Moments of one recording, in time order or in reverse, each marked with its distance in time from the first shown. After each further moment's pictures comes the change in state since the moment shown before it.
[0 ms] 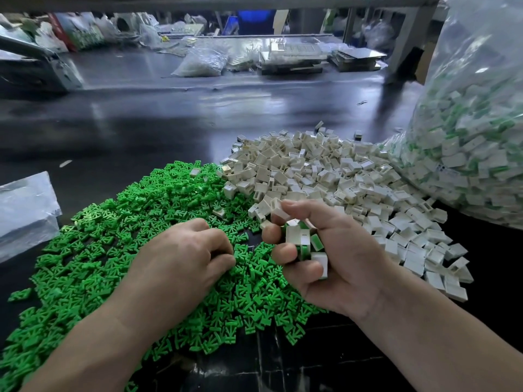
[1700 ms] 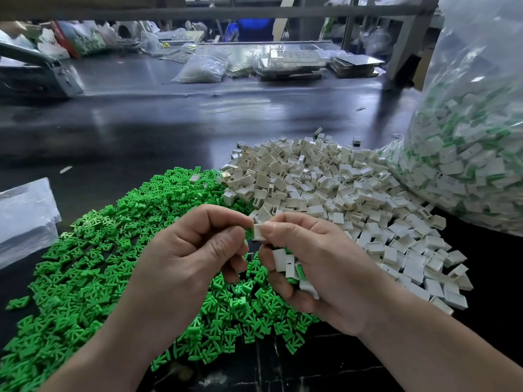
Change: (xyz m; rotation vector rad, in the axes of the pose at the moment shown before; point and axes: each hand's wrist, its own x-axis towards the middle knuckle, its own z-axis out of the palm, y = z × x) left_hand -0.006 0.018 -0.001 -1.230 0.094 0.038; right_hand -0.005 0.009 0.001 -0.509 0.014 -0.221
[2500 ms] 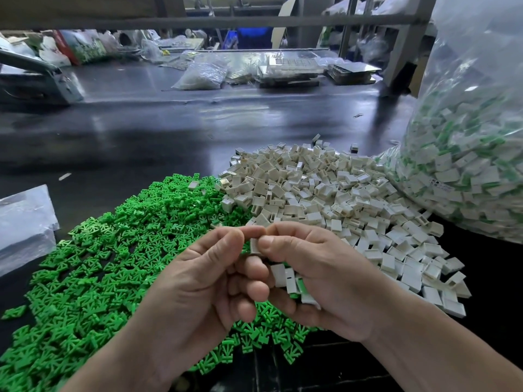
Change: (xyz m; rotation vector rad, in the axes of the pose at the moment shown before) left_hand 0.000 0.006 0.014 -0.772 -0.148 -0.416; right_hand -0.005 -0.006 -0.004 -0.062 -0.121 0.032
